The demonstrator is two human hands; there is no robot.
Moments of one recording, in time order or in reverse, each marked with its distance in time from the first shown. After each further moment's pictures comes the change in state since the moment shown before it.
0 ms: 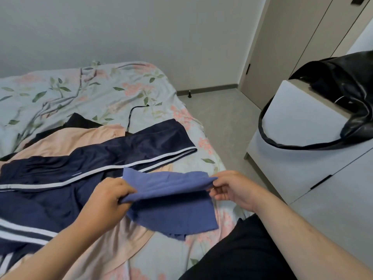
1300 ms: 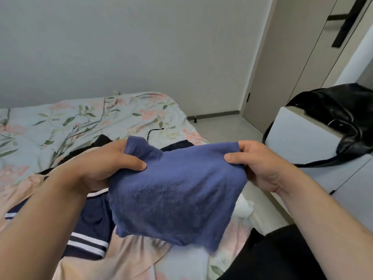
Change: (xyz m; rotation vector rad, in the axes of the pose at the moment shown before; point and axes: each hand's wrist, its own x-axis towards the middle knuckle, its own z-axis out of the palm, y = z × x) left_hand 0.048 0.053 -0.164 -1.004 -0.363 -0.432; right_hand -0.102 -0.107 0.057 -0.058 -0.098 -0.457
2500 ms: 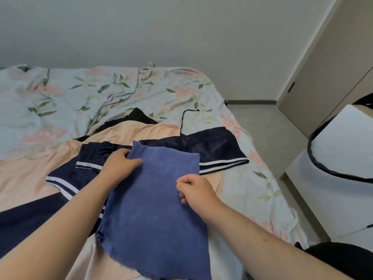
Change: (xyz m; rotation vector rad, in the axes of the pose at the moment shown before) left_hand 0.036 -0.180 -0.115 0.376 0.771 -0.300; right_hand 0.105 0.152 0.182 -0.285 0.100 0.218
